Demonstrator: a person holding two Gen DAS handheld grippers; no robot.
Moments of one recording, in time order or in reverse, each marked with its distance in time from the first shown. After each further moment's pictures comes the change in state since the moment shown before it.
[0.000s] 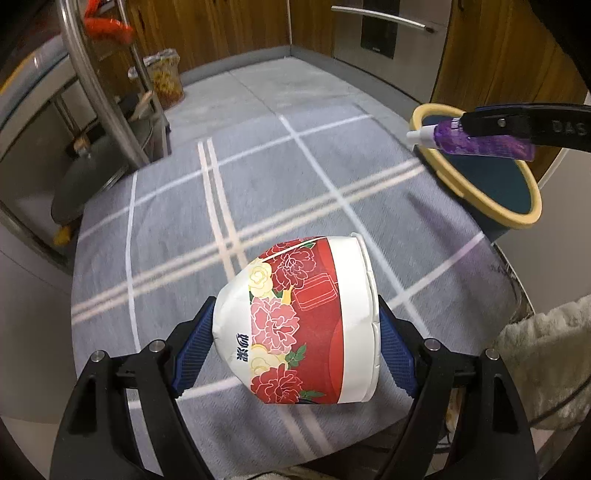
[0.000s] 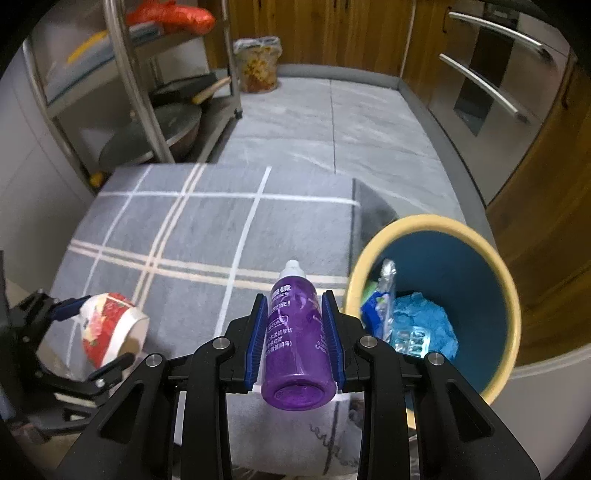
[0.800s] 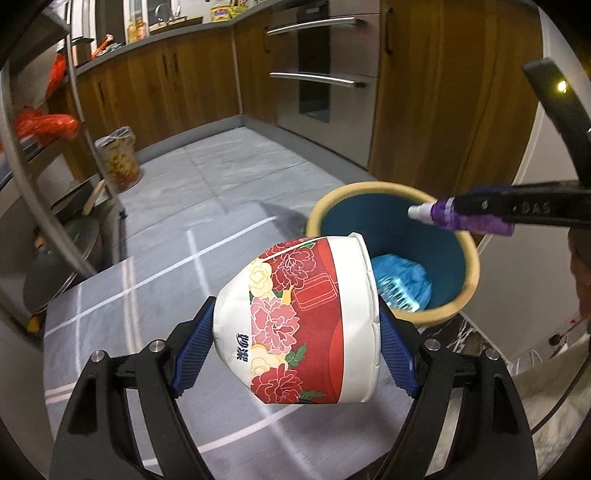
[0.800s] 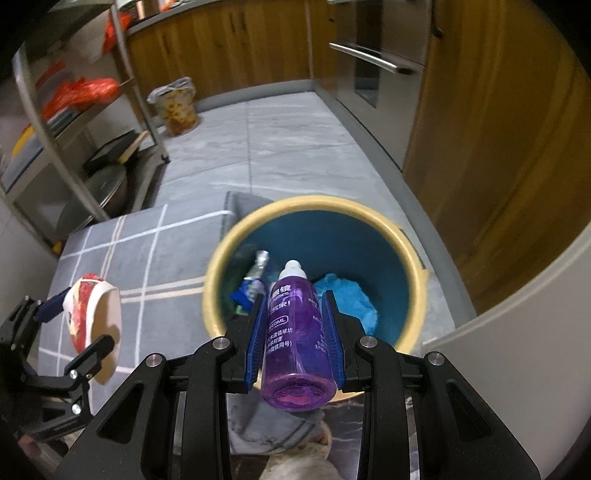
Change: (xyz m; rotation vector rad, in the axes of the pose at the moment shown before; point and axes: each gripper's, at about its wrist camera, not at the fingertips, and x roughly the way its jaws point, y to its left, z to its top) left arm -0.024 -0.113 0.070 0.104 -0.251 -0.113; right arm -0.037 -0.140 -0.051 0.287 -0.051 -0.103
